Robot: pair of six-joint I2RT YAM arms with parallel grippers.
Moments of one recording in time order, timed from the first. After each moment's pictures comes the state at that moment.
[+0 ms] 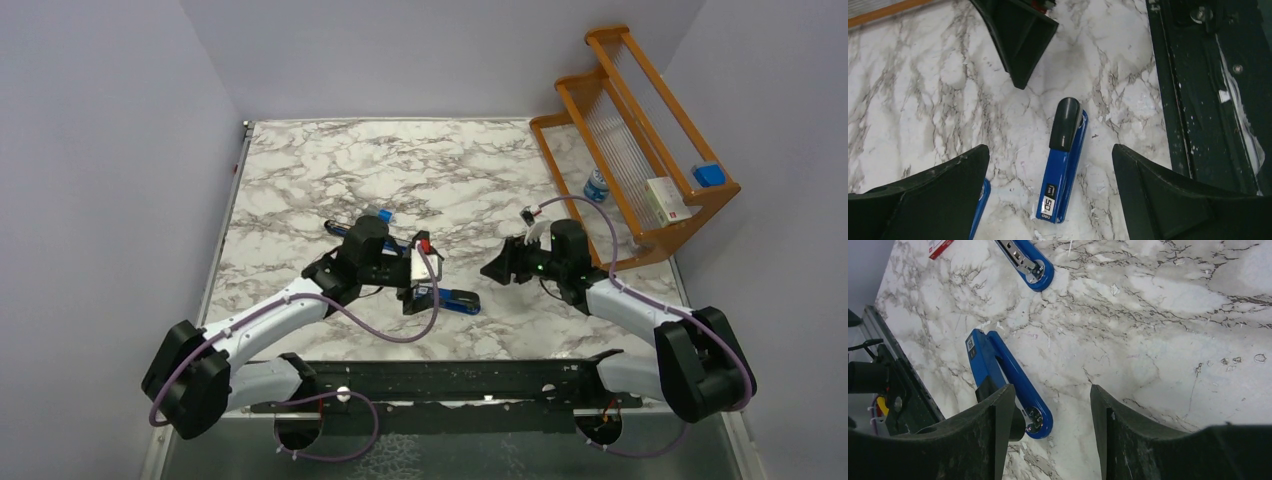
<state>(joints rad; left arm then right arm) -0.70 1.13 0.66 0.05 0.72 0.48 0.34 1.24 0.43 0.27 -0.54 0.32</state>
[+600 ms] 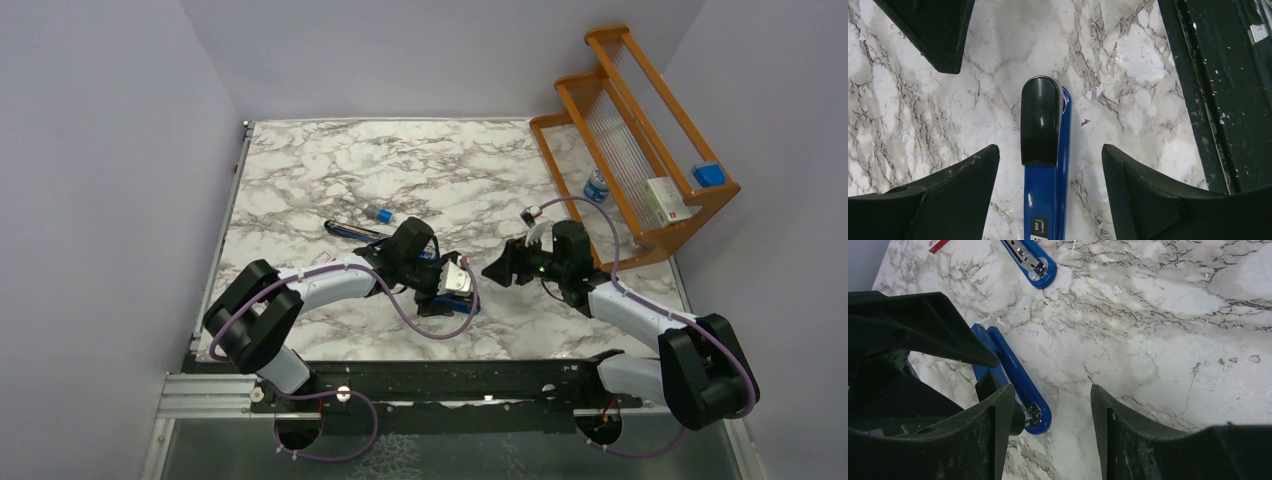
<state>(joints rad) -0.79 1.53 0.81 -0.09 0.73 0.76 0.34 1.20 0.42 0.25 -0.55 0.28</state>
